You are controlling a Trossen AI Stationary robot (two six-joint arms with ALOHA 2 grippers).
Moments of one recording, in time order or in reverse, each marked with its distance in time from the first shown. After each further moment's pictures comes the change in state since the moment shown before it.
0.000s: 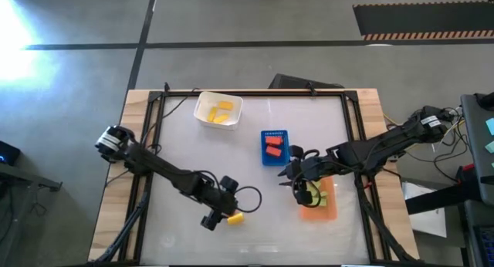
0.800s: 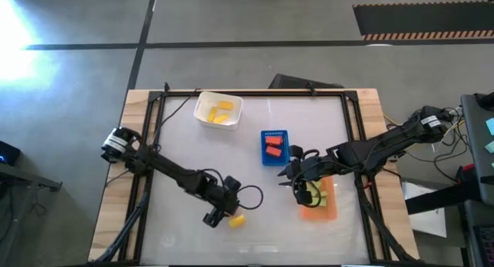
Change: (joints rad) left arm 0.042 0.061 -0.076 0.139 0.051 0.085; right arm 0.000 0.000 0.000 0.008 0.000 -0.006
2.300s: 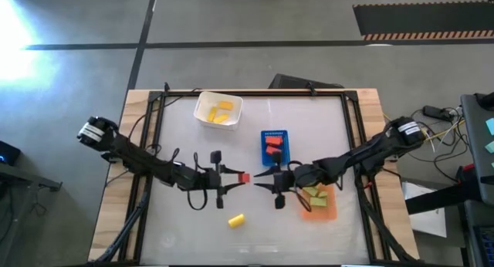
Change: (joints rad) left arm -0.016 -0.296 -0.404 1.080 -0.570 0.050; right arm 0.000 0.276 -0.236 0.974 0.173 -0.319
